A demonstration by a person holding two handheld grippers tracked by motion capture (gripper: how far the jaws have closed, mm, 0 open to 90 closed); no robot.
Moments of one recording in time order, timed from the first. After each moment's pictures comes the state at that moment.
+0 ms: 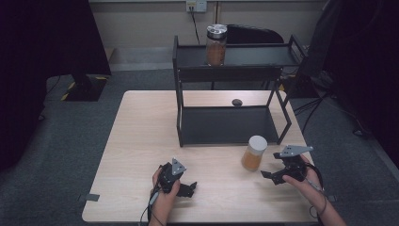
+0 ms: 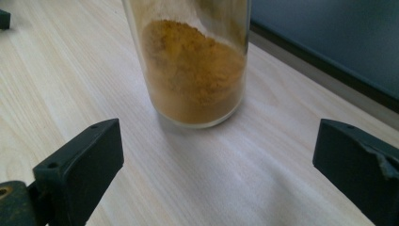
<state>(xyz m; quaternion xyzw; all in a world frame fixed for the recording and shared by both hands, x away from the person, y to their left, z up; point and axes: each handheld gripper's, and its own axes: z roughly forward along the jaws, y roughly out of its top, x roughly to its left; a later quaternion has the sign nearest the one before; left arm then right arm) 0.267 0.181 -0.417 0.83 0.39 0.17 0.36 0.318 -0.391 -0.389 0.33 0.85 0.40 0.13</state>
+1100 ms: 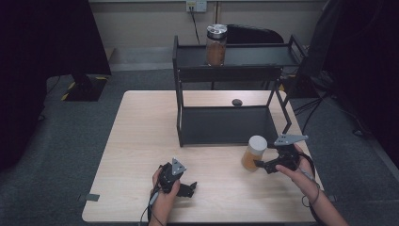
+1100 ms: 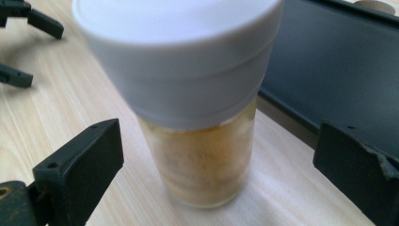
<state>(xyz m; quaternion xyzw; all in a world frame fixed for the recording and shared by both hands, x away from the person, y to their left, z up) 0.267 0.181 -0.417 0.83 0.39 0.17 0.36 0.338 -0.374 -0.371 0.32 0.83 0.44 0.13</state>
